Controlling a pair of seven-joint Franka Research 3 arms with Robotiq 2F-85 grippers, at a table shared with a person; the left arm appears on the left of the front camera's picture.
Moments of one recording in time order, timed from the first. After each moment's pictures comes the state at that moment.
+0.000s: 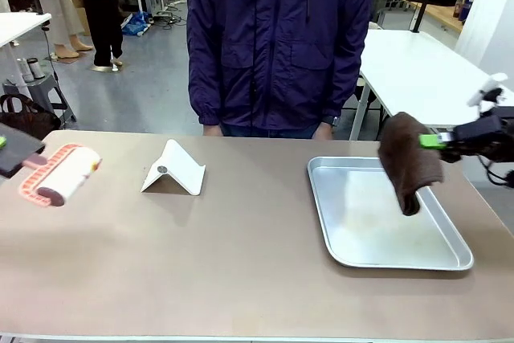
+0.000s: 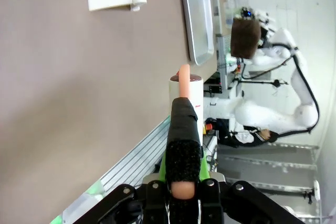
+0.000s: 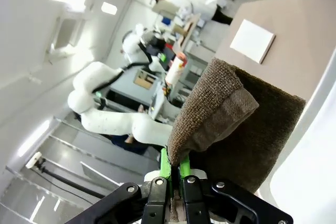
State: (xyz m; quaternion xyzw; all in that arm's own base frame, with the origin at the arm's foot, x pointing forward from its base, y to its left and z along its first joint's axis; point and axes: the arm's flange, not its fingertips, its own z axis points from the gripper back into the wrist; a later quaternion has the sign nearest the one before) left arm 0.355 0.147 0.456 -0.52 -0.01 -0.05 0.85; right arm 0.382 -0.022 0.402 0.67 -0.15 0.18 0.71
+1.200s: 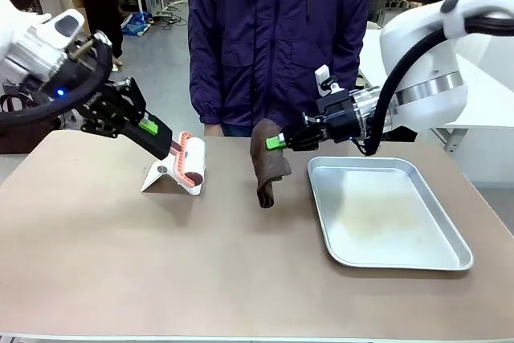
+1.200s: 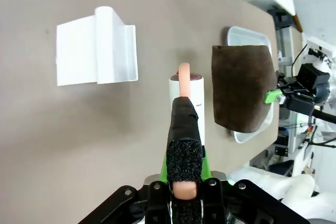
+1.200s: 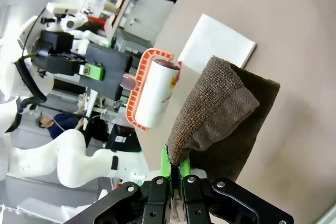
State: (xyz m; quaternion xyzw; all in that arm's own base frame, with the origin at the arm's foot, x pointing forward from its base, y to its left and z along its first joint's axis) left arm 0.405 -0.096 0.483 -0.34 -0.11 0.02 0.93; right arm 0.467 0.229 0.378 0.53 -0.12 0.20 0.81
